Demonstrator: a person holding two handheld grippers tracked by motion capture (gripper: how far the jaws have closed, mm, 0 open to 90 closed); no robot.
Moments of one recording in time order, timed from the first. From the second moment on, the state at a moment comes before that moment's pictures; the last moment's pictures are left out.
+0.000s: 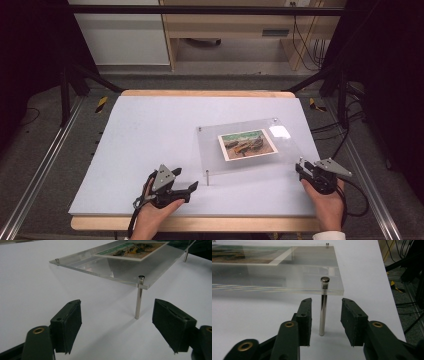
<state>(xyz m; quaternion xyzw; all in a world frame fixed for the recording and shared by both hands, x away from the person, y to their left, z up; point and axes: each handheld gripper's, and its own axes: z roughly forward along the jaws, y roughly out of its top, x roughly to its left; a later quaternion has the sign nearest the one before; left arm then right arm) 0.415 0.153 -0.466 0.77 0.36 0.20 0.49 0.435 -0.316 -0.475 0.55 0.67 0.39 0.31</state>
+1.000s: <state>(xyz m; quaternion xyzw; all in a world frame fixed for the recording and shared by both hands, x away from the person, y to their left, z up) 0.414 0.138 -0.470 0.78 0.34 0.19 0.48 0.447 -0.317 -0.463 0.52 0.66 0.46 0.28</state>
